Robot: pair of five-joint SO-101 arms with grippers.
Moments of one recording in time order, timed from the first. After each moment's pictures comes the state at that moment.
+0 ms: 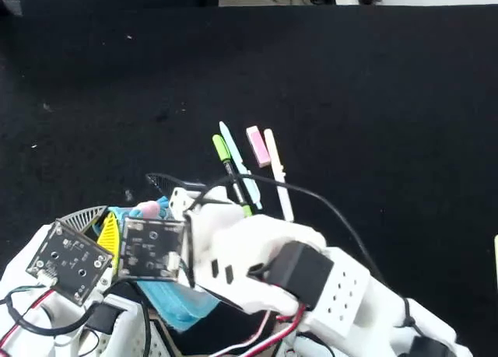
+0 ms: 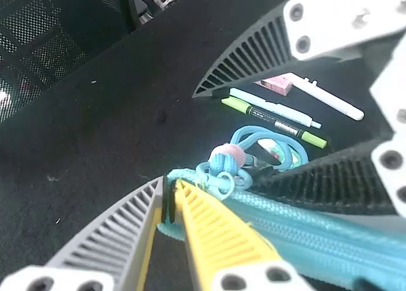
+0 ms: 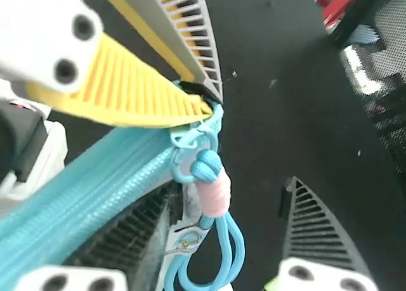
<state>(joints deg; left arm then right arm) 13.3 -82.9 30.5 99.9 -26.5 -62.1 -46.5 29.1 64.2 29.0</state>
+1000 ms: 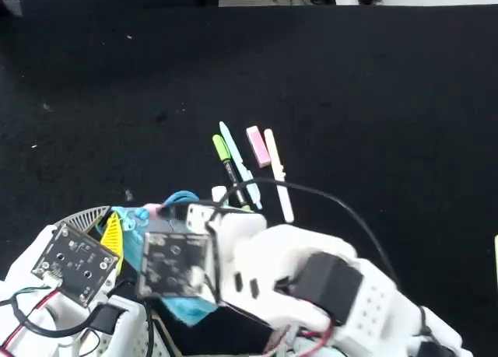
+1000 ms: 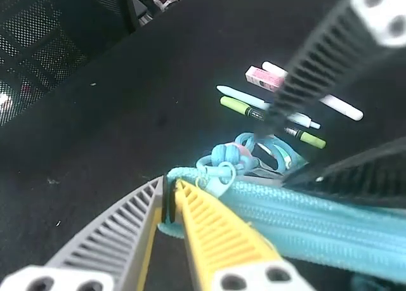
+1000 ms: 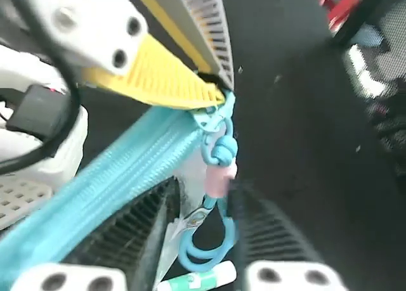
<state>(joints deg) 13.3 -82.9 30.6 99.9 -26.5 -62.4 -51.4 26.8 72.1 27.9</state>
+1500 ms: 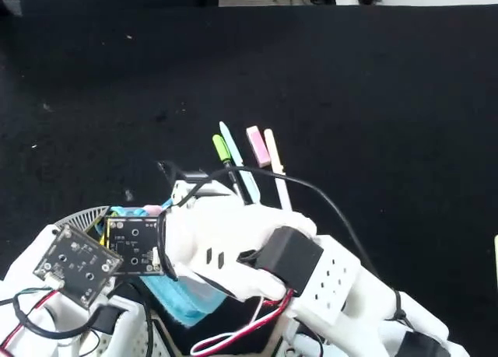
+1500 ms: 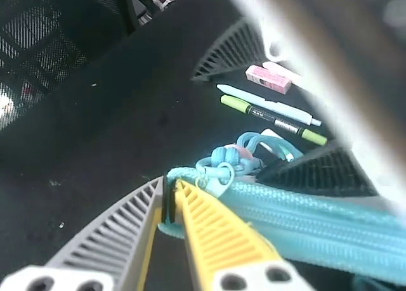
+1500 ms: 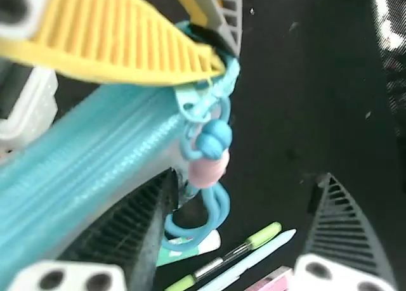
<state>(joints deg) 13.3 -82.9 30.6 99.9 -28.1 -59.3 -42.2 25.5 69.7 36.8</state>
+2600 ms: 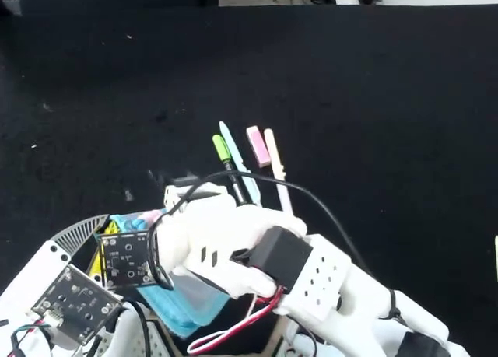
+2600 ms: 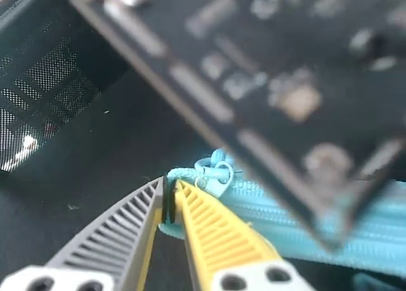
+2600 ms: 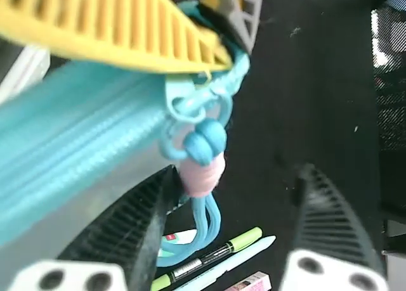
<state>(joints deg) 13.7 -93.2 33.6 100.0 -33.6 -59.3 -42.2 29.8 65.7 44.5</state>
